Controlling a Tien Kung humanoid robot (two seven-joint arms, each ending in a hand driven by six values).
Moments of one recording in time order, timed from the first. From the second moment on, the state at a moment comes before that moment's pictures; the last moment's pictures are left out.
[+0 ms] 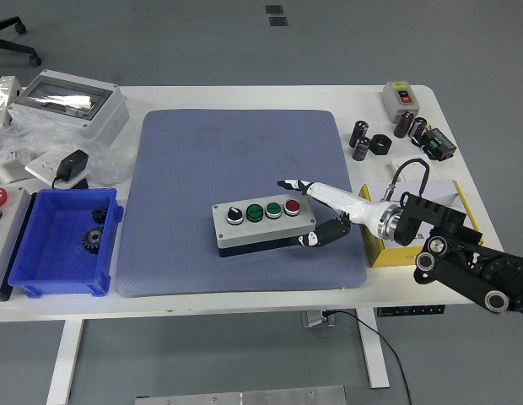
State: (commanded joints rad) left arm -0.06 0.11 -1.90 -0.22 1.98 -0.21 0.20; right arm 0.64 -0.47 0.50 1.24 -1.38 0.05 0.08
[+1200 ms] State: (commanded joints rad) left arm -0.07 0.12 -1.90 -0.21 1.97 -0.21 0.18; right arm 0.66 -0.49 0.55 1.23 -1.20 0.03 0.12
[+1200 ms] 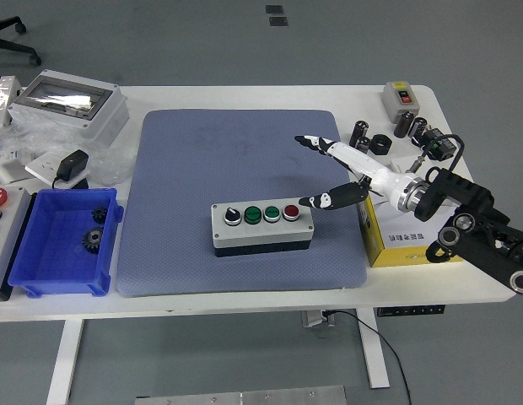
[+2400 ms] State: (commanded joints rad) left arm -0.05 0.13 -1.88 -0.22 1.94 -0.17 0.18; right arm 0.56 -0.68 0.70 1.47 -1.38 0.03 -0.11
